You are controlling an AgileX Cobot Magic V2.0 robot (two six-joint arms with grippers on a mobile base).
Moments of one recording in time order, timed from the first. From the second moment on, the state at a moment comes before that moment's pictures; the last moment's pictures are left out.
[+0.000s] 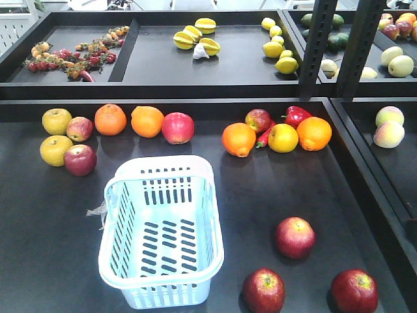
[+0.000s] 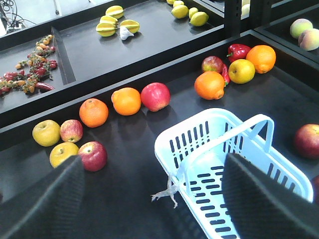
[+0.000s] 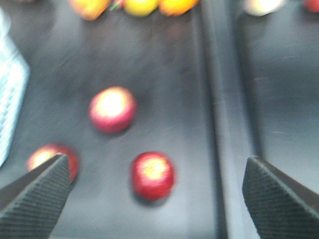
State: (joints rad) left arm -0.38 0.72 -1.10 0.07 0.90 0.08; right arm 0.05 0.74 -0.77 0.02 0.92 -0.05
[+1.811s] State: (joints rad) left arm -0.38 0.72 -1.10 0.07 0.90 0.08; right arm 0.49 1.93 -0.80 0.19 0.37 -0.38
